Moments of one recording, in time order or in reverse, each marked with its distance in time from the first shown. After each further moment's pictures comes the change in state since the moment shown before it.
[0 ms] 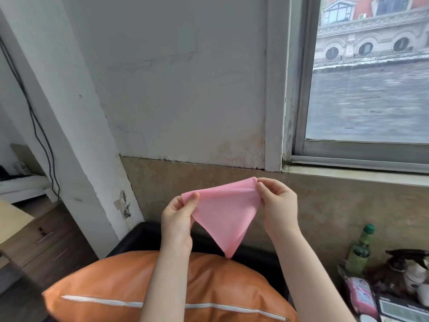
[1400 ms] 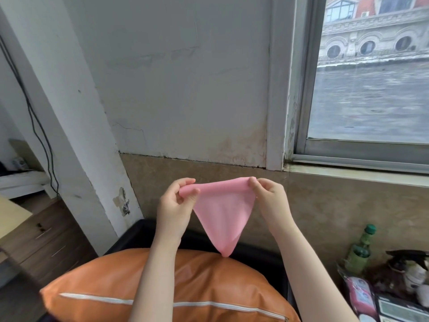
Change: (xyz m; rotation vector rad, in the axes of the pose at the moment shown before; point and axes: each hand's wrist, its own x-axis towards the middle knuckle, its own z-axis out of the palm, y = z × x) left_hand 0.008 0.014 -0.012 0.514 -0.168 0.360; right_hand 0.013 0.007 0.003 -0.398 -0.212 -0.093
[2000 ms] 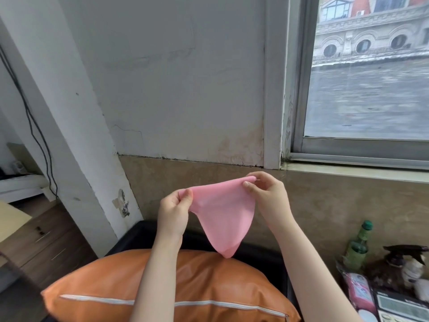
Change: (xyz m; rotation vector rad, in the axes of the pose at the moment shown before) left_hand -0.002 -0.003 0.006 -0.101 0.046 -0.174; right_hand -0.005 -0.005 -0.005 0.084 -0.001 -0.045
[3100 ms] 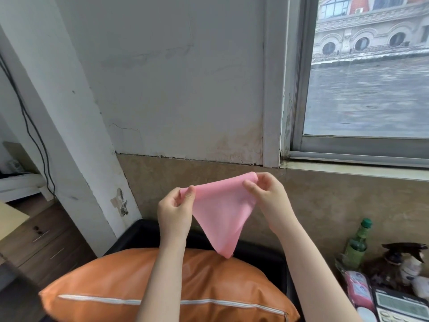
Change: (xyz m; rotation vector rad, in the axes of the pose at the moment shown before) left_hand -0.002 -0.008 0.005 0.126 0.132 0.168; right_hand 0.000 0.002 -0.002 -0.021 -0.024 0.070
